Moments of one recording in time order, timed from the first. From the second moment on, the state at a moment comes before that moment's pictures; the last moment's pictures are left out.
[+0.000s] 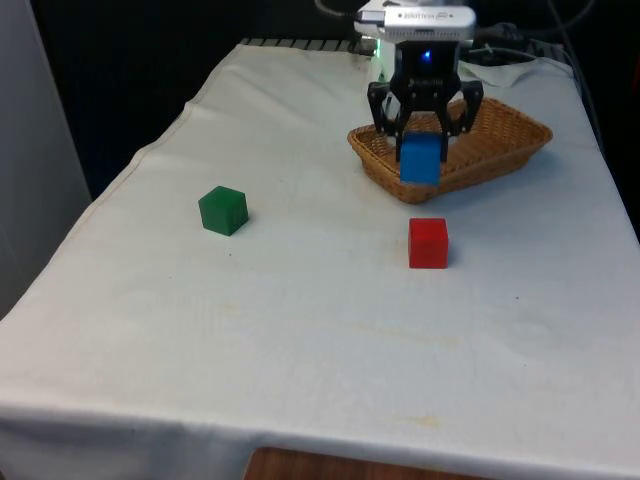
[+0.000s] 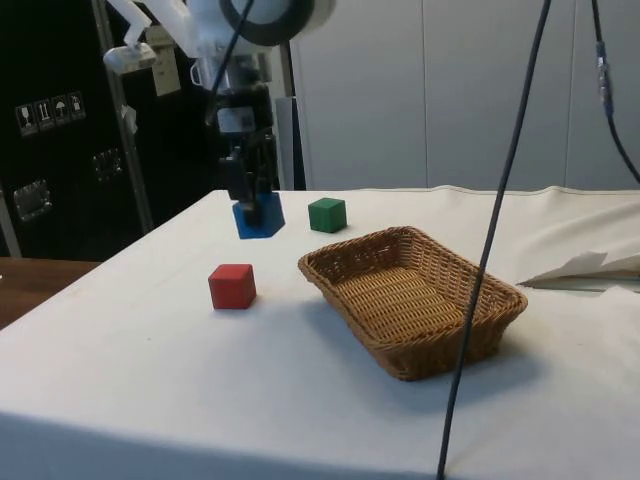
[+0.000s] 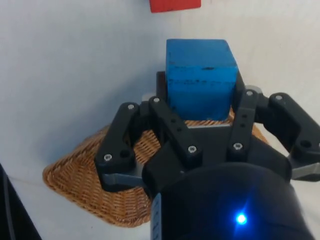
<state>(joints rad) 0.07 0.30 -0.01 -2.07 0.00 2.37 0.00</state>
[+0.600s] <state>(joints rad) 0.07 0.19 -0.01 -2.28 0.00 2.53 0.00</state>
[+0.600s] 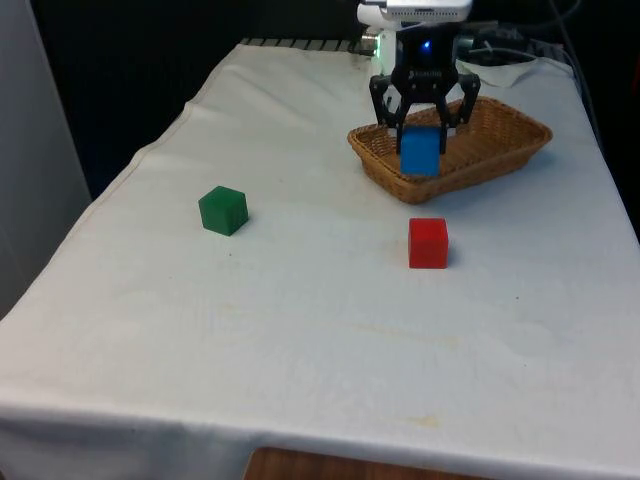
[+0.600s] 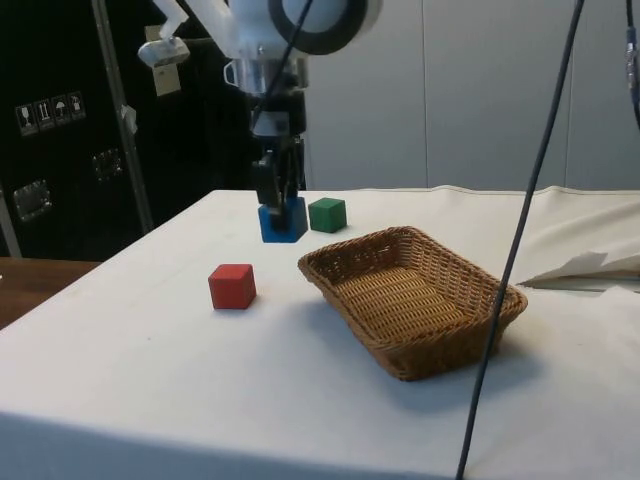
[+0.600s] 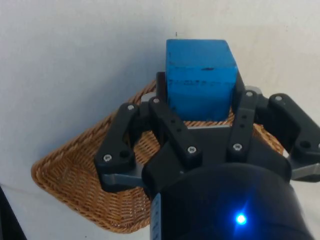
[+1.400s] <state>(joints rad) 0.07 0.05 -0.01 -2.54 0.00 2.73 0.00</state>
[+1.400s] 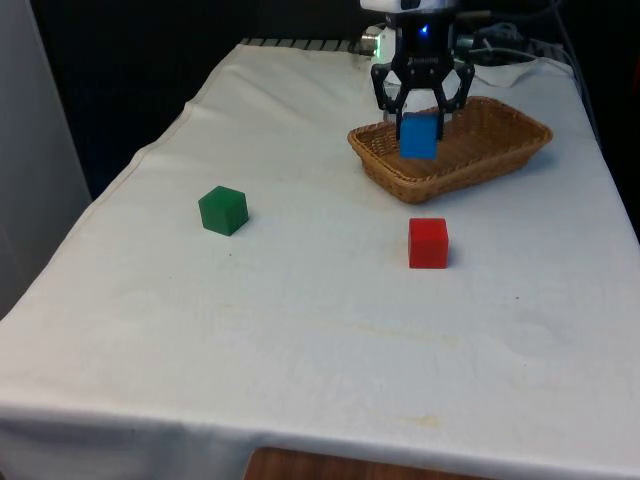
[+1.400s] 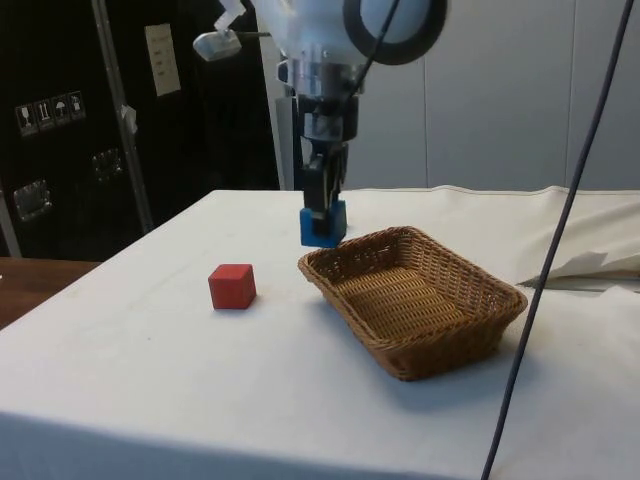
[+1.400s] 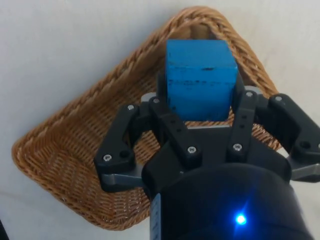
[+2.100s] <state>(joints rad) 0.07 0.03 0.00 -2.78 0.00 3.02 0.00</state>
